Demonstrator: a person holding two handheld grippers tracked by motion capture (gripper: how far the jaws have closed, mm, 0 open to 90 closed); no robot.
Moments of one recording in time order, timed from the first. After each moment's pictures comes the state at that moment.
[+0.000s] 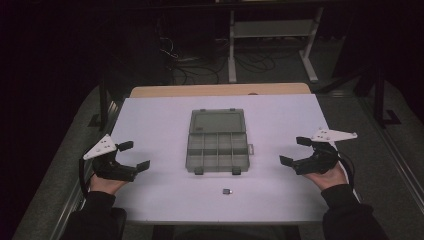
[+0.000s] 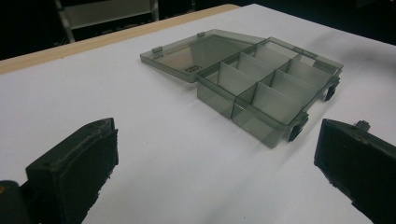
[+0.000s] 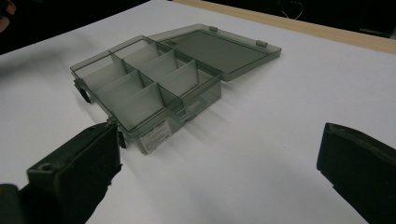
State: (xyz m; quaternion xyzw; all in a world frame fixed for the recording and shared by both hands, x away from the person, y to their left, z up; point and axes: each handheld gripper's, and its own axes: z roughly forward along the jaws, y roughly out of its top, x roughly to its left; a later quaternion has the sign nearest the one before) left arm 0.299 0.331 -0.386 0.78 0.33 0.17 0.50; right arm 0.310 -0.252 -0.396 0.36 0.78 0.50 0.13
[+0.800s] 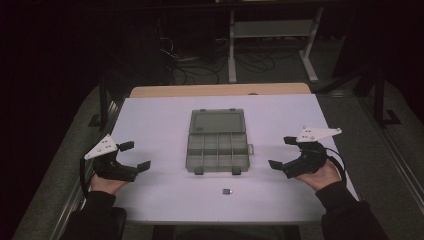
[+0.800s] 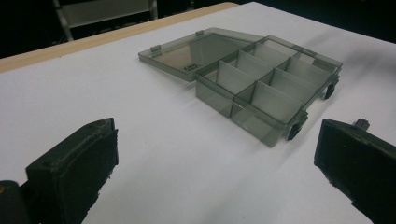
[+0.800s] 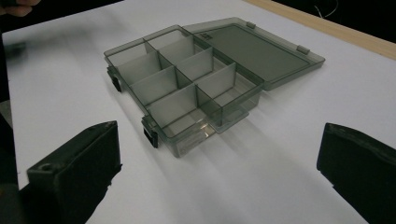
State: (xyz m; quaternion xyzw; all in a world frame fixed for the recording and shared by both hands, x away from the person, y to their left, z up) left arm 0.300 0.330 -0.387 0.78 0.33 0.17 0.50; right arm 0.307 -0.218 -0.377 0.30 0.82 0.47 0.12
